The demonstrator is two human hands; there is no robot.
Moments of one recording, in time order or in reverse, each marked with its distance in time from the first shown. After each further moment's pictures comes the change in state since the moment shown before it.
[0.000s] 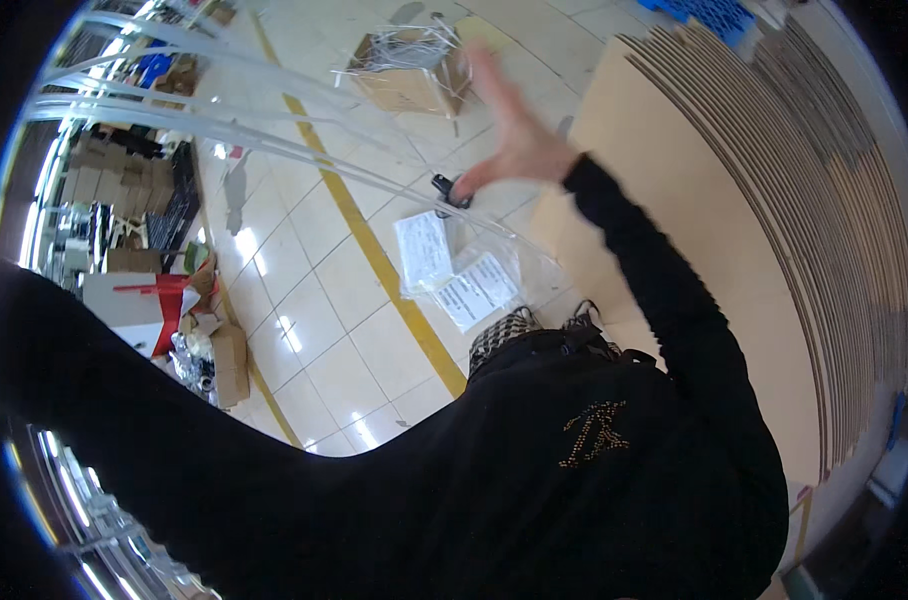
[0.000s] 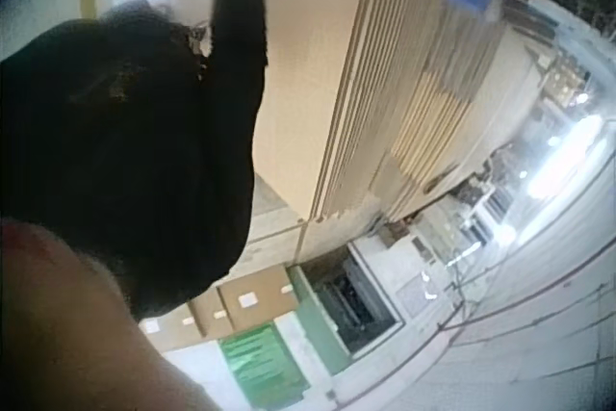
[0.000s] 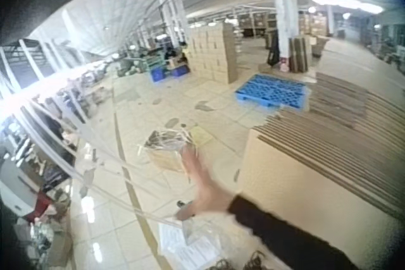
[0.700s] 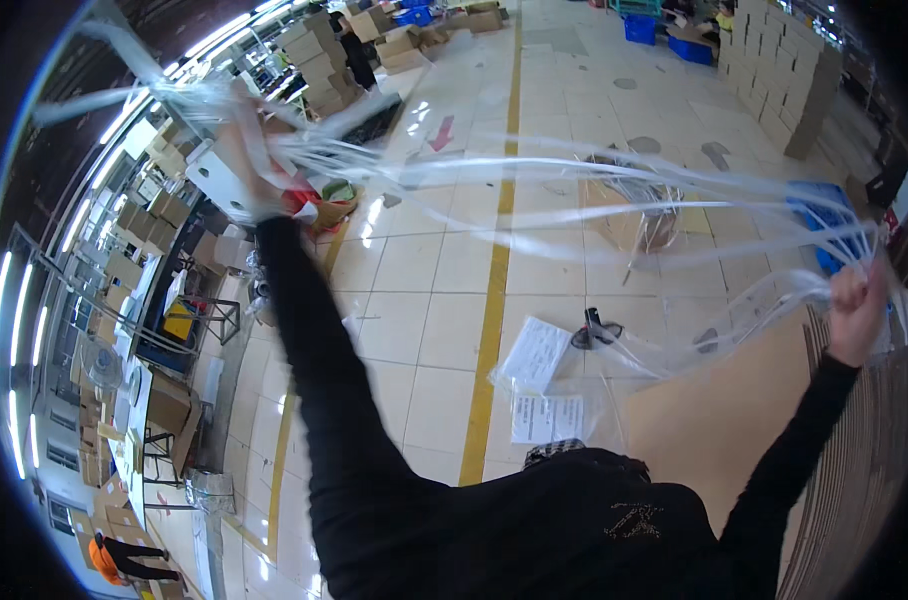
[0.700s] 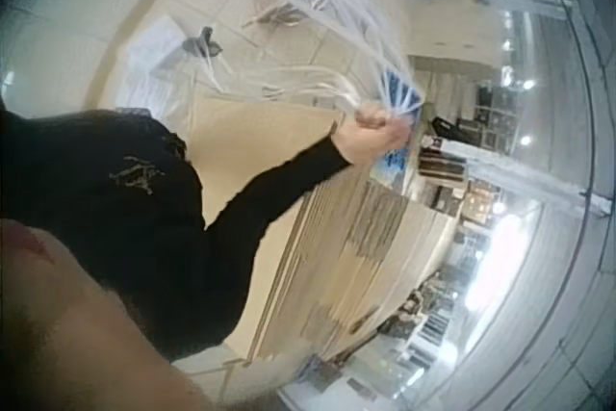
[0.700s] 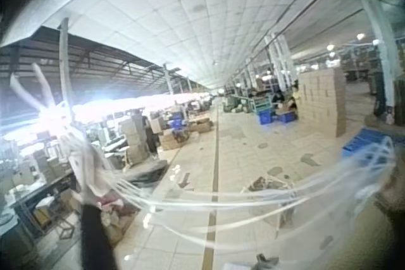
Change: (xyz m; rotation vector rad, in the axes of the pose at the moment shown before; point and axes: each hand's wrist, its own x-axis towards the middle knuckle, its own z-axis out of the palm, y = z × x) left_hand -0.120 -0.016 -0.116 0.218 0.140 -0.050; right_hand 0.096 -0.034 -0.098 1.055 0.369 0.159
